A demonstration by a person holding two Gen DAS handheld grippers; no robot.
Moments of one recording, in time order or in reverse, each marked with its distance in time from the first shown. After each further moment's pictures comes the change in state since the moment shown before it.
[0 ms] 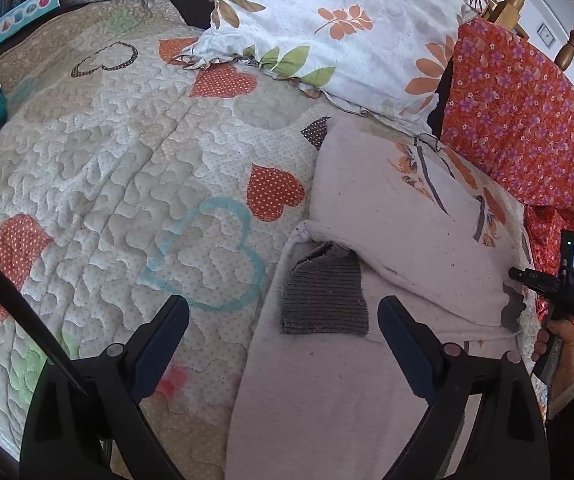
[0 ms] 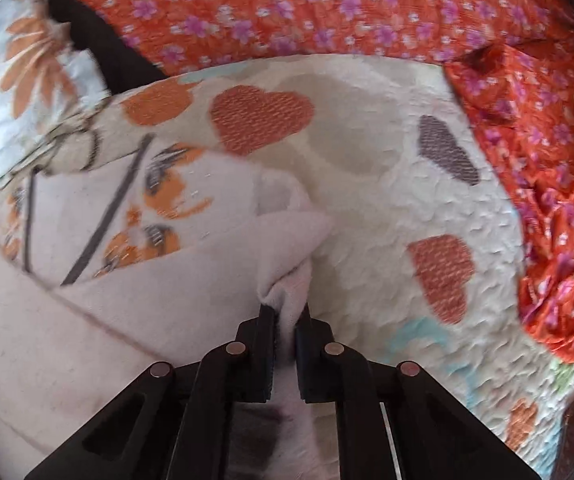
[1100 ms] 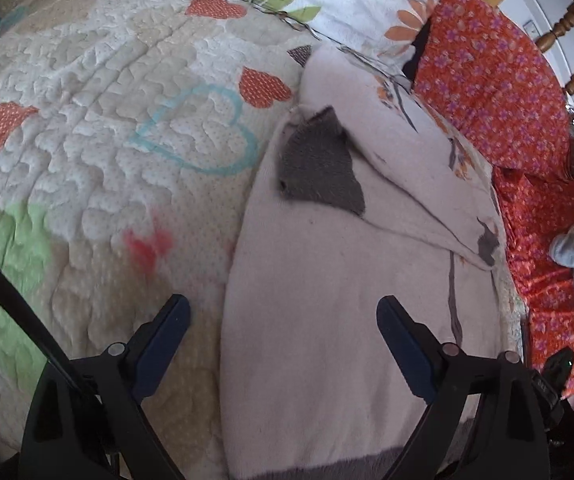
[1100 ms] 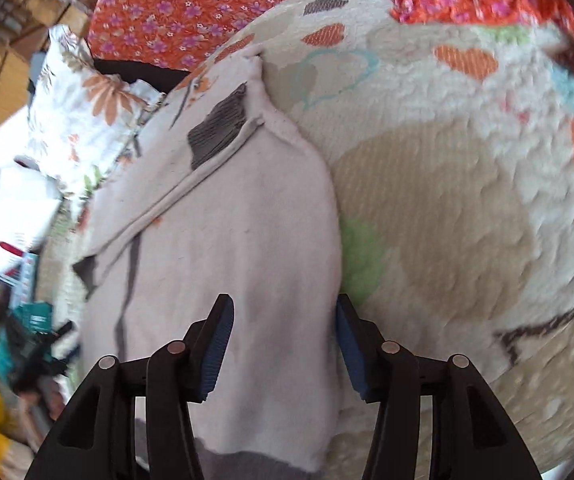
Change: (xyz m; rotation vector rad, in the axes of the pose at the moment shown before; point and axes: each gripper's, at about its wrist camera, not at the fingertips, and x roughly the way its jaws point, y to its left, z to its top) left arm -0.003 0.021 -0.078 -0.007 0.146 -0.173; right arm -0.105 -0.087 -0.264 0.365 0.021 0.523
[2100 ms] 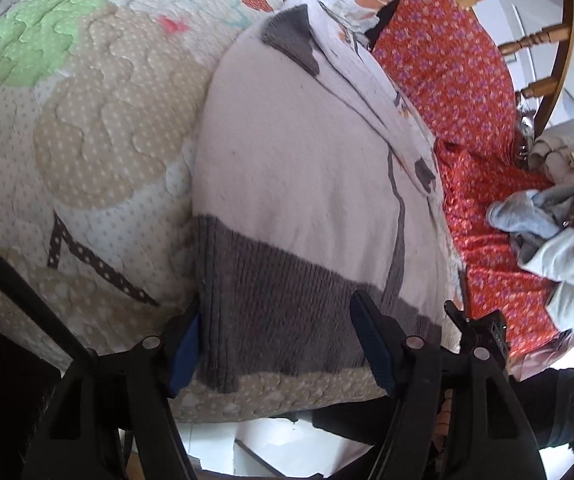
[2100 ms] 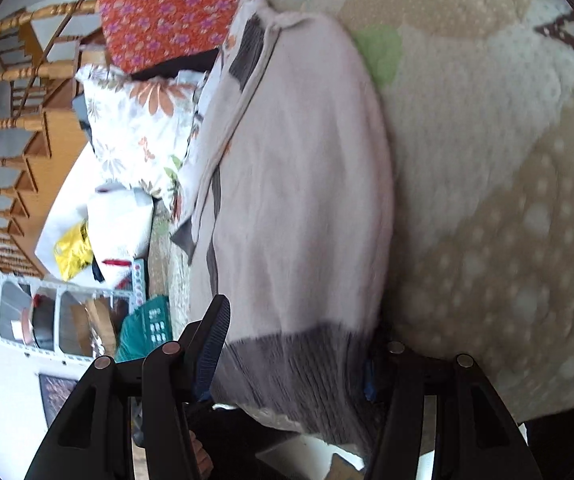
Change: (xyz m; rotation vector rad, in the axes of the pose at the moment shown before) left arm -0.031 0.009 -0.129 -0.097 0.073 -0.230; right arm 0.002 -0.013 -0.079 0.219 0.142 0.400
